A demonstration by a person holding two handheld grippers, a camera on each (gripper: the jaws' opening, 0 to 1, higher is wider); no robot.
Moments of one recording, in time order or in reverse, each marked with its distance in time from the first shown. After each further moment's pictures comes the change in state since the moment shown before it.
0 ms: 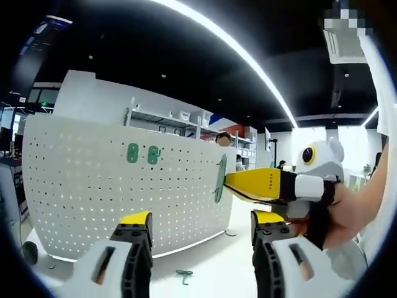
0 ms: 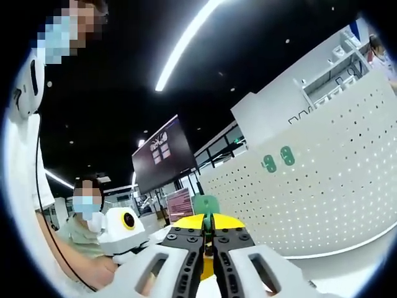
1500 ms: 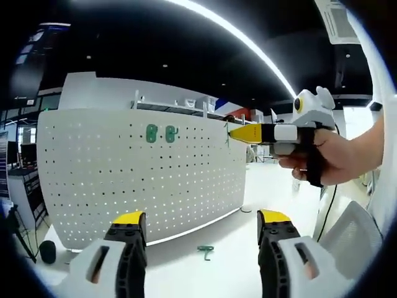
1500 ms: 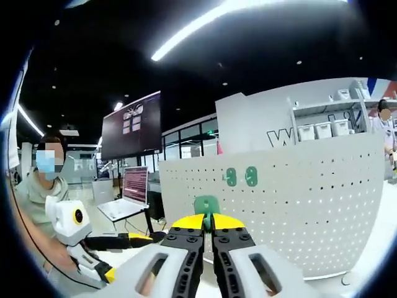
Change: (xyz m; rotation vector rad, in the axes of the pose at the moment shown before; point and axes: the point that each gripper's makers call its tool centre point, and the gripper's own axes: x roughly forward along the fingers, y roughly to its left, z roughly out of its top) left arm -0.033 0.035 -0.036 0.067 0.094 0.060; right arm 0.009 -0.059 0.031 -0.318 0.099 -0.253
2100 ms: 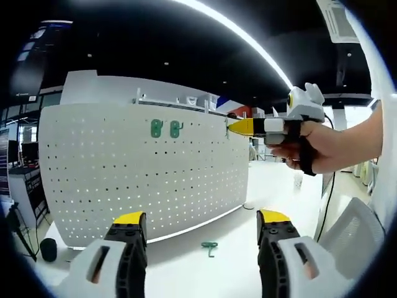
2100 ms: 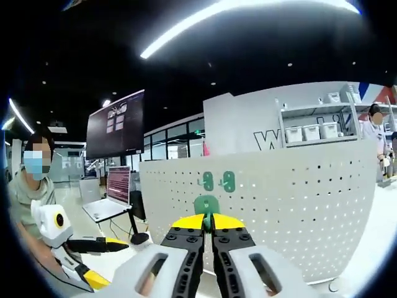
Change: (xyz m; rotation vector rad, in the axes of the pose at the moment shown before) left arm 0.000 0.010 -0.006 -0.012 0.005 0.007; right arm 0.015 -0.038 0.004 -0.026 0.012 -0.093
